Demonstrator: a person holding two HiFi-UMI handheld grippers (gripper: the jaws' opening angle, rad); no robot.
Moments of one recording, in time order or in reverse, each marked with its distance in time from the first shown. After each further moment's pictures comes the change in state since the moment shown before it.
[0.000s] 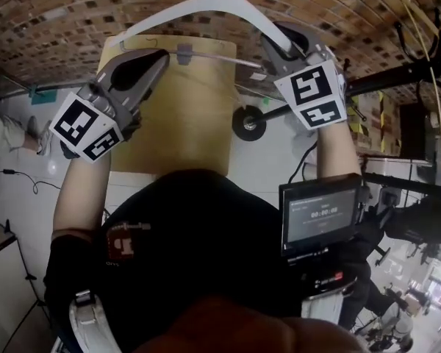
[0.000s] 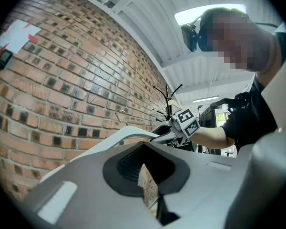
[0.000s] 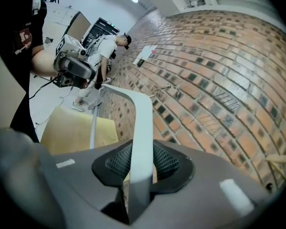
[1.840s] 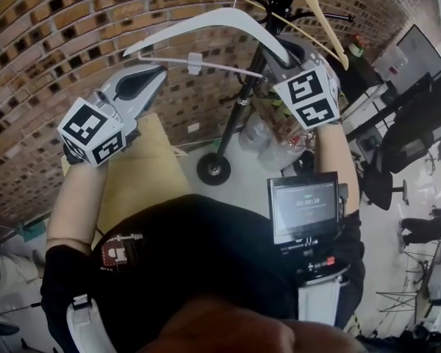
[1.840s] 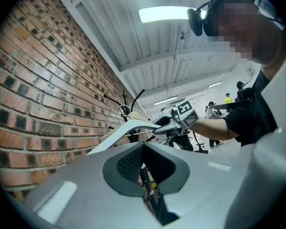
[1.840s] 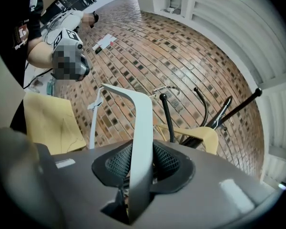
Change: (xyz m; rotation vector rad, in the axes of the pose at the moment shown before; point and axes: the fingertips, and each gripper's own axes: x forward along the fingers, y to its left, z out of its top) left arm 0.155 -0.167 0.123 0.256 -0.100 -0.472; right arm -0.285 -0.153 -0.077 0.066 0.219 -0.566
